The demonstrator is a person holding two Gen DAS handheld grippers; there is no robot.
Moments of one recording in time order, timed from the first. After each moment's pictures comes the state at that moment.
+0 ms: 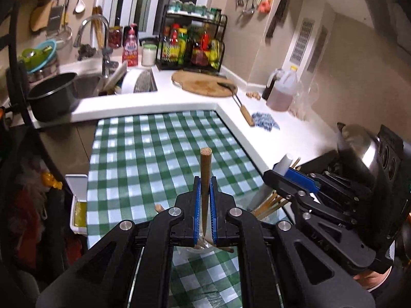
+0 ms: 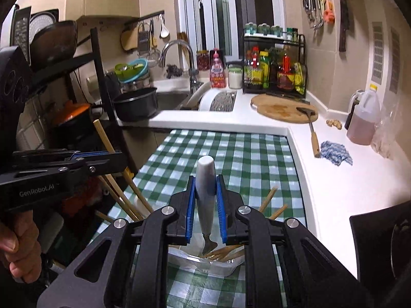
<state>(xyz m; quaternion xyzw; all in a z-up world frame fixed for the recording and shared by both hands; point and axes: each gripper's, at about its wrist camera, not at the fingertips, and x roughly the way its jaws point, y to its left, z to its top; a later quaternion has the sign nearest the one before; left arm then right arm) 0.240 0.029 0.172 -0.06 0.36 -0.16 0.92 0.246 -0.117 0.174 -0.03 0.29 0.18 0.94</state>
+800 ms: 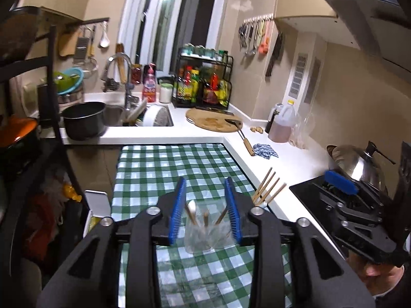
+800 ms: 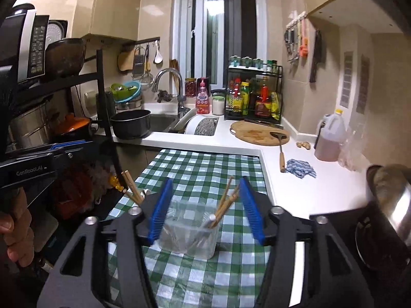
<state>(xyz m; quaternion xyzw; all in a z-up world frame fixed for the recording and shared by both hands) 0.123 0.043 0.218 -0.06 0.24 -0.10 0.96 0.130 -0.153 0.229 -0.04 0.21 0.13 0.97</state>
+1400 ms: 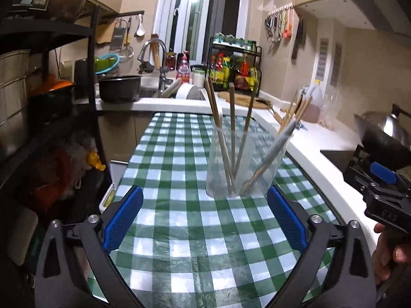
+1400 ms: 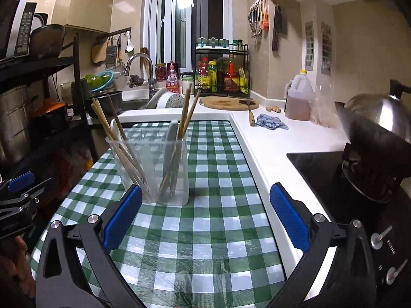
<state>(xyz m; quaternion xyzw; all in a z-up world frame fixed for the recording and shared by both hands) 0.059 0.018 0.079 -0.06 0.24 0.00 0.97 0.078 -0.194 0.107 -0.02 0.23 0.05 0.97</state>
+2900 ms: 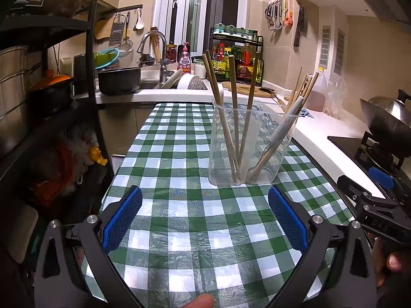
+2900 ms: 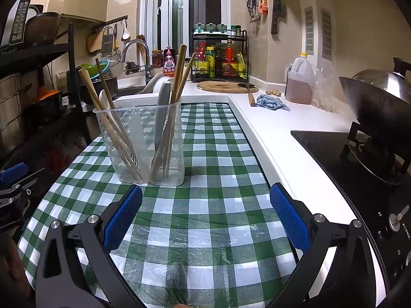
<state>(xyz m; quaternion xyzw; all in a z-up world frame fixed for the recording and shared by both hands) 0.061 0.008 0.053 -0.05 0.26 0.01 0.97 0.089 -0.195 0.064 -0.02 0.25 0.04 0.97</state>
